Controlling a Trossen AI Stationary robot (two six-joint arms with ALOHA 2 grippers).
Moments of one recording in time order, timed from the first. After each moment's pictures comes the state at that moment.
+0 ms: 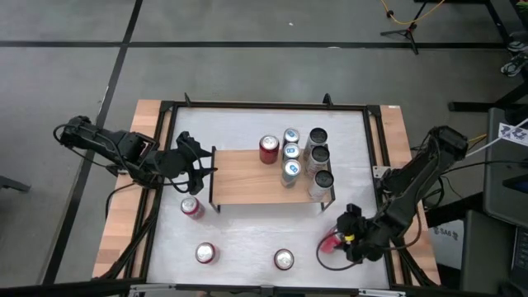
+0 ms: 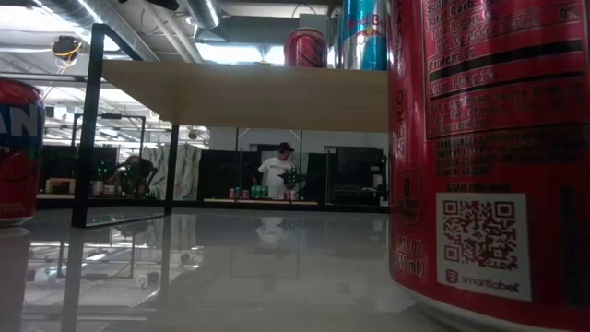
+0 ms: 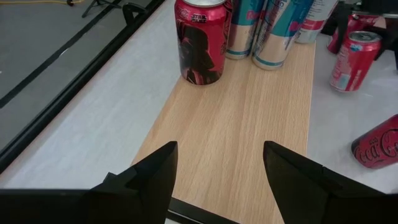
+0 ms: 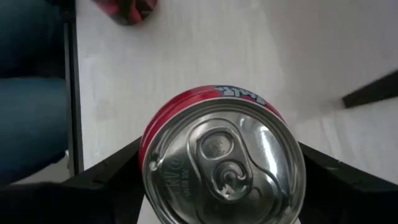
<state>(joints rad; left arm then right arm) -0.35 1.03 1.18 -0.93 -0.56 -0.55 0.93 1.31 0.81 -0.58 0.32 1.07</state>
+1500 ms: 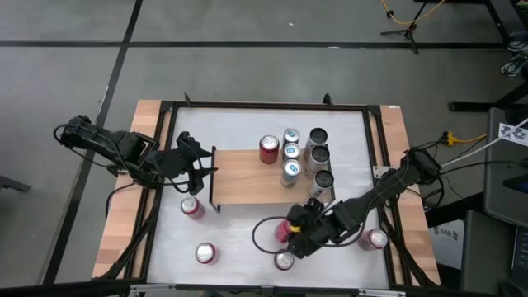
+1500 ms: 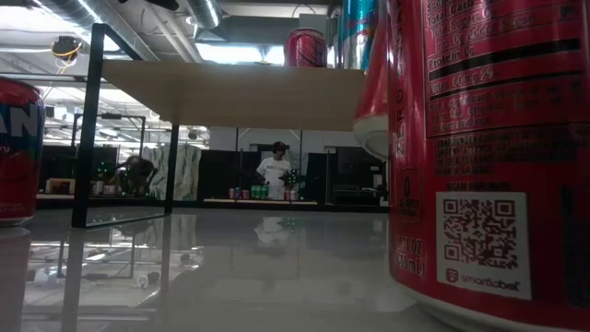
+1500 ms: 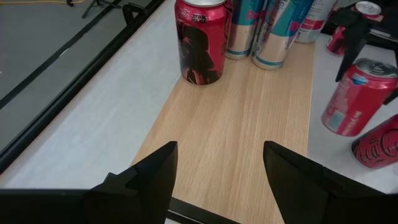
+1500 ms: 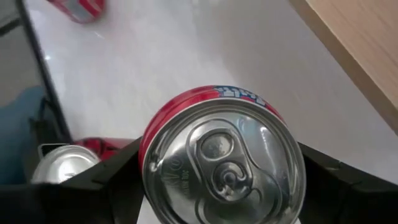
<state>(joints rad) -0.35 1.03 1.18 -0.93 -0.56 -0.55 0.59 1.76 1.46 -0.81 0.32 1.02</state>
